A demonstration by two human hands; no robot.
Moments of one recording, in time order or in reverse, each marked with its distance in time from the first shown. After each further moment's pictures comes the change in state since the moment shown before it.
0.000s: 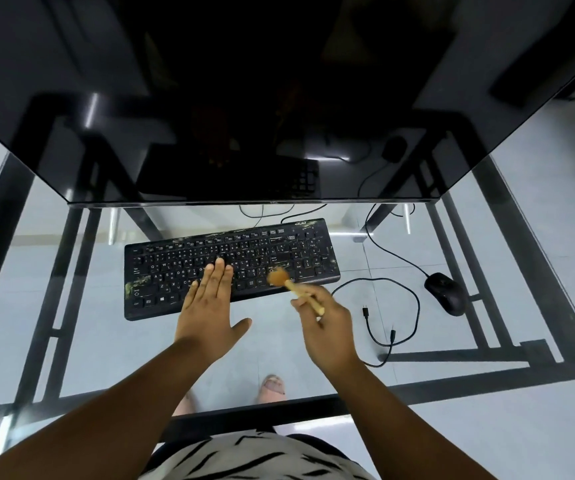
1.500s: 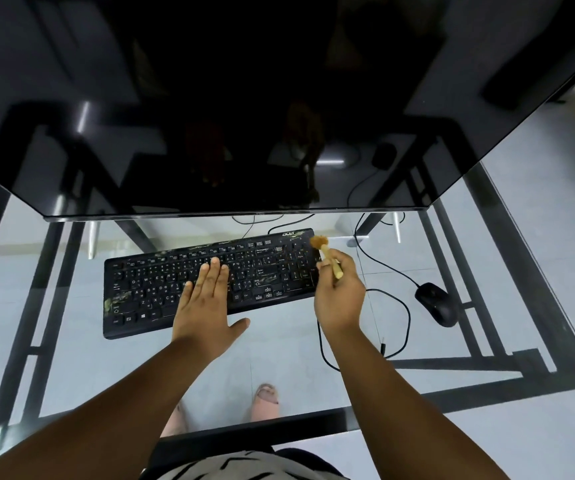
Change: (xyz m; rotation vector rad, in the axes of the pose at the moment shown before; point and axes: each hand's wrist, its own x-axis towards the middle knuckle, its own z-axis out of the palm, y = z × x) left_hand 0.028 0.019 0.000 0.059 0.017 -0.015; right_hand 0.073 -0.004 -0.020 0.080 0.347 0.065
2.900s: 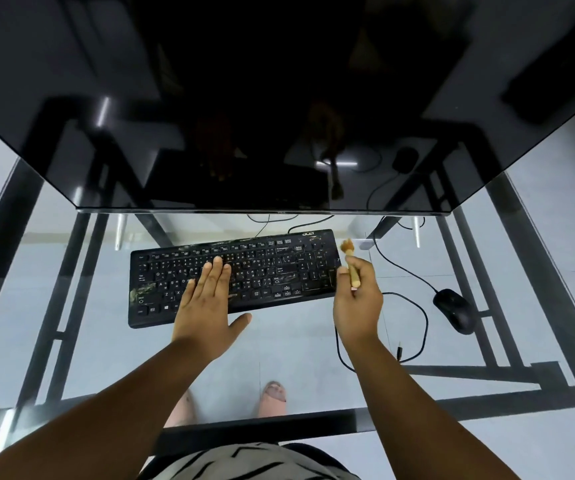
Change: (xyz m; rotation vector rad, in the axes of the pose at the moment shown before) left_hand -0.012 -0.029 -0.003 -0.035 0.049 -0.011; right_hand -0.011 0.004 -0.001 0.036 -0.032 -0.060
